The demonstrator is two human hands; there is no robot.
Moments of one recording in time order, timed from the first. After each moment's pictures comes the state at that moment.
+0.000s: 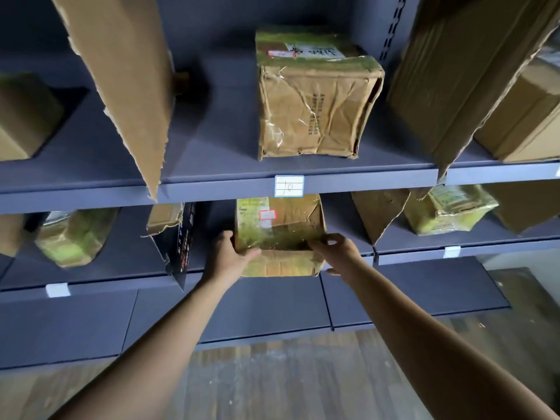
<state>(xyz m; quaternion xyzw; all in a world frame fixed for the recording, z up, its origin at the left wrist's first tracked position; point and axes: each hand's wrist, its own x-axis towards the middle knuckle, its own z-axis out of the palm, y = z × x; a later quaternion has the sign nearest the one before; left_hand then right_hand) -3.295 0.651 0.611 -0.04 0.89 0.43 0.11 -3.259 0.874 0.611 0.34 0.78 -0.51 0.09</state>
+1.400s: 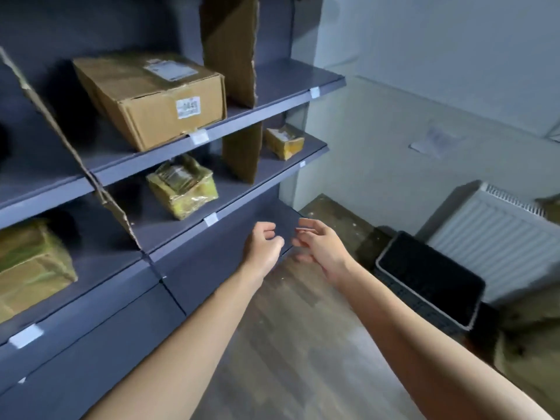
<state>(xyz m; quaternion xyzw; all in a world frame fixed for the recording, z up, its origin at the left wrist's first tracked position) -2.960 1.073 0.721 0.22 0.76 0.52 0.33 -2.858 1.157 0.717 0.44 0.58 -0.66 -0.20</state>
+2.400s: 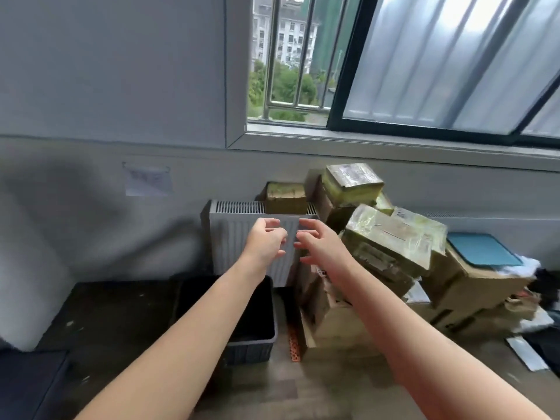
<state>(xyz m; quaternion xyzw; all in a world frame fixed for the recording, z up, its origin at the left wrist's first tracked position) -2.447 1.539 0.777 0.47 0.50 0.41 0.59 -2.321 1.501 0.784 0.66 0.48 -0.39 -0.42</state>
